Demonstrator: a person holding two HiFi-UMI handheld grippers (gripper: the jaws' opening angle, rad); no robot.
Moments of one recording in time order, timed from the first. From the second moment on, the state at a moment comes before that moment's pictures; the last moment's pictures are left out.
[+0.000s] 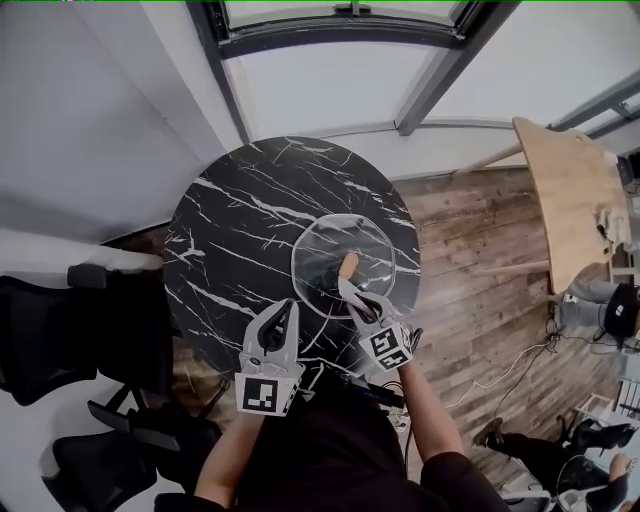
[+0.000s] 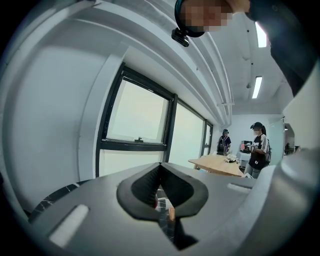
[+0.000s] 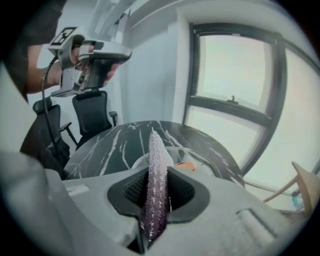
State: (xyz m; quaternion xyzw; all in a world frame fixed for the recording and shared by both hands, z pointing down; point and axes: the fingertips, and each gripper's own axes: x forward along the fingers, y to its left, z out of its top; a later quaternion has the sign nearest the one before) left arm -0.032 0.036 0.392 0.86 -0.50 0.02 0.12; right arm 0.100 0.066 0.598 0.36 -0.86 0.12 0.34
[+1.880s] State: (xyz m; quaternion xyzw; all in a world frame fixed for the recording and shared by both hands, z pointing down) left arm -0.067 0.057 0.387 0.85 -0.51 0.03 0.11; right arm 0.076 0.052 0.635 0.34 -0.84 0.11 0.41
